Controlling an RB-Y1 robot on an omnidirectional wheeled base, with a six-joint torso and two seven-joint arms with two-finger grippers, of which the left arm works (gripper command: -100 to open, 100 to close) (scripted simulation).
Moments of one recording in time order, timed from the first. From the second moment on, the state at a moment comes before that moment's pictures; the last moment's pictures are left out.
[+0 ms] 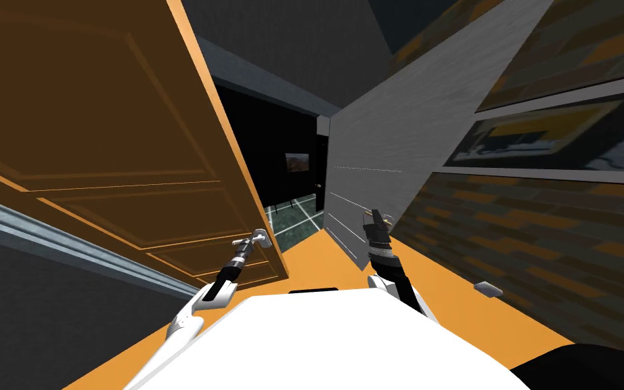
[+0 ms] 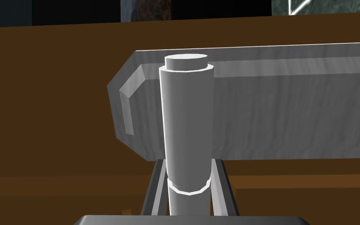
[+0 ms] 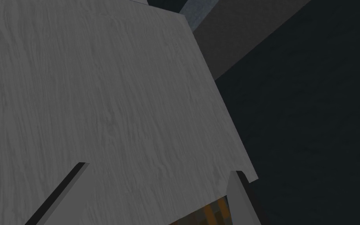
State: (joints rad) arm 0.19 0.51 0.04 -1.24 0.12 -0.48 0.41
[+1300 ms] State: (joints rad) arm 0.33 0.63 -0.02 -1.27 0.11 -0.65 0.52
